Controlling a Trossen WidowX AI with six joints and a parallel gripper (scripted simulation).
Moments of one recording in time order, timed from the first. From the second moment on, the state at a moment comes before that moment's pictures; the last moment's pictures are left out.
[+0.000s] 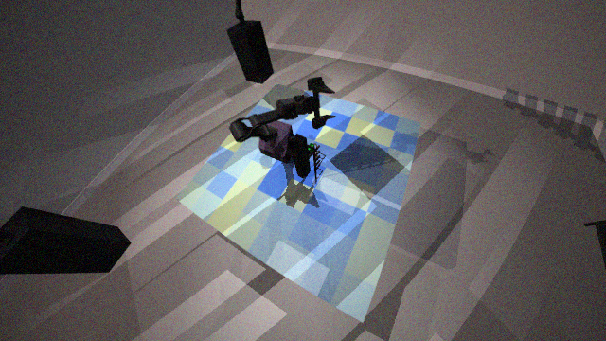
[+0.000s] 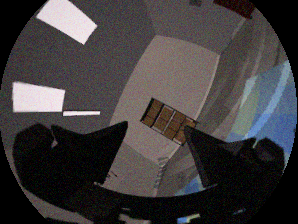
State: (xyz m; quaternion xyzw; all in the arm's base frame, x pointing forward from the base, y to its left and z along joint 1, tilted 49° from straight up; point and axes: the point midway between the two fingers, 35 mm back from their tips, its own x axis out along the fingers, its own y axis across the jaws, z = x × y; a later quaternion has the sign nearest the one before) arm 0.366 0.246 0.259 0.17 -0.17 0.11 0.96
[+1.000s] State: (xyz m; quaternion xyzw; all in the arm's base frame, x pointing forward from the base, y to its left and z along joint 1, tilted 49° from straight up) arm 0.390 0.197 0.021 -0.37 0.34 0.07 0.86
